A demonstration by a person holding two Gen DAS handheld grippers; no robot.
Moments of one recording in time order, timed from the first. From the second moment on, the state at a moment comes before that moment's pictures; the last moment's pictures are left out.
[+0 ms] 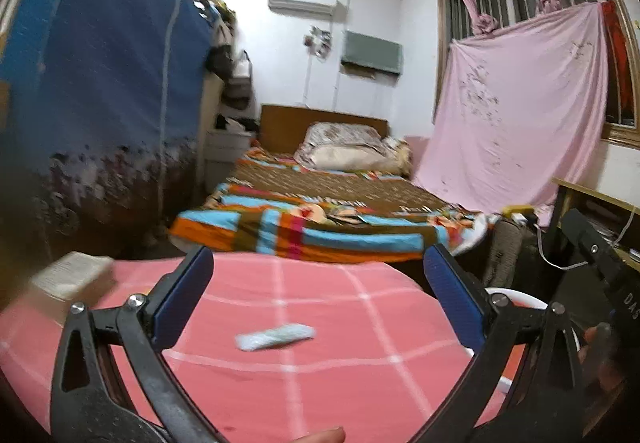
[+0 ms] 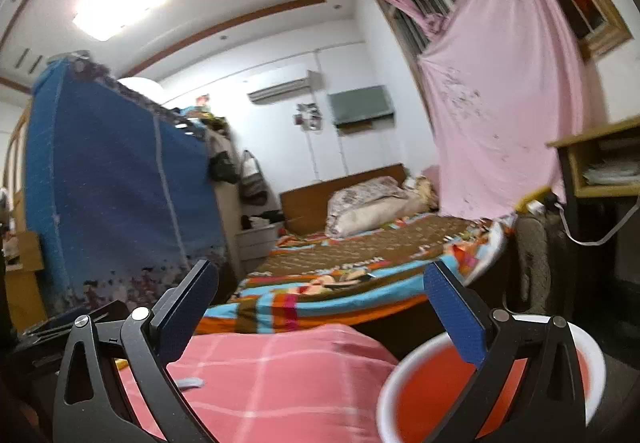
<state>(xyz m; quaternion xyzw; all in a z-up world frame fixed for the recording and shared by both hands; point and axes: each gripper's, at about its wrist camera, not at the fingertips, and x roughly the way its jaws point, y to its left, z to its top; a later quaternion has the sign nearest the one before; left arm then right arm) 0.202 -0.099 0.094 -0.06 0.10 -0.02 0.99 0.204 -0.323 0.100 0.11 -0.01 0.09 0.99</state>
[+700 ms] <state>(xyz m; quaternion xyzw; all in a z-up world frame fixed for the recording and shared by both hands) 0.192 0.045 0.083 -0.04 0.07 0.08 0.99 0.247 -0.177 0.102 0.00 0.04 0.20 0.98</state>
